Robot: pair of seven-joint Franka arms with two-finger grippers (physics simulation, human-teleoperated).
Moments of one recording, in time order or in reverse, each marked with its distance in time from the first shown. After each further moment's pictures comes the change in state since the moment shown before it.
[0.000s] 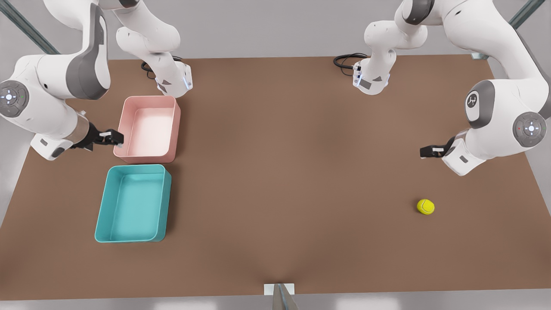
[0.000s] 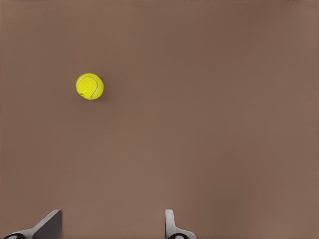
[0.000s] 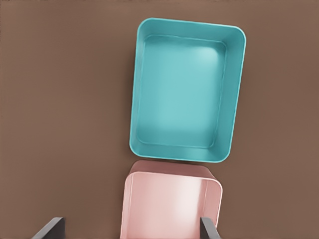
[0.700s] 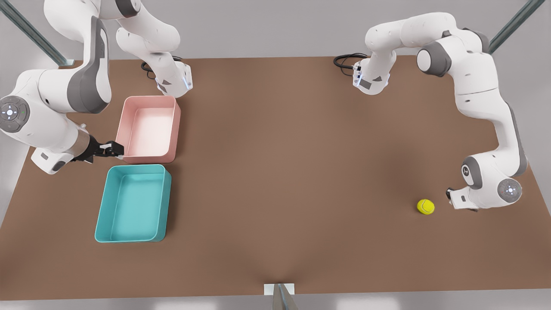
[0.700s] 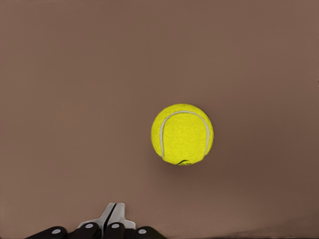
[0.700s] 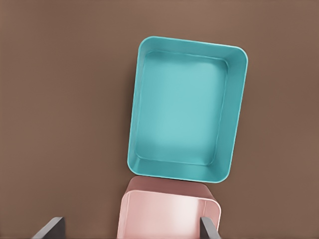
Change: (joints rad) left arm 0.282 0.449 -0.003 -0.119 0.148 0.706 0.919; right arm -0.002 0.092 -0.002 0.087 0.002 0.019 -0.029
